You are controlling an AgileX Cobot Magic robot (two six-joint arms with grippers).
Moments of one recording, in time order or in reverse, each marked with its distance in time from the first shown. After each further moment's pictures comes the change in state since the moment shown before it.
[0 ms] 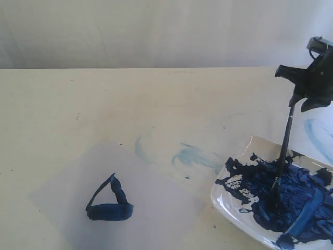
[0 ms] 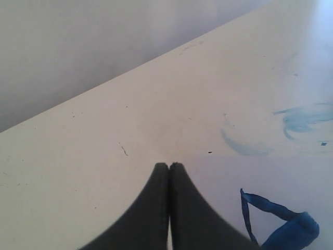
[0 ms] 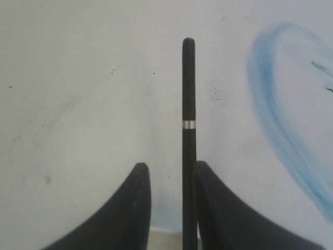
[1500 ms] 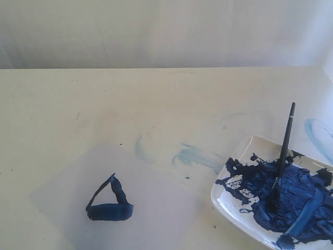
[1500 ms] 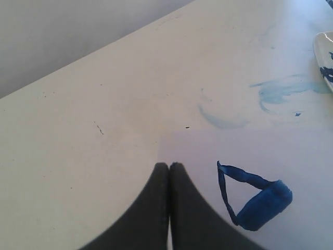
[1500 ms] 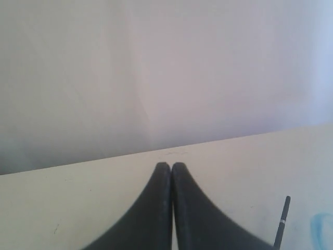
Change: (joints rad) left arm 0.000 0.000 0.021 0.016 0.088 -0.004; right arm 0.201 -1.278 0.491 0.007 -0.246 -0.127
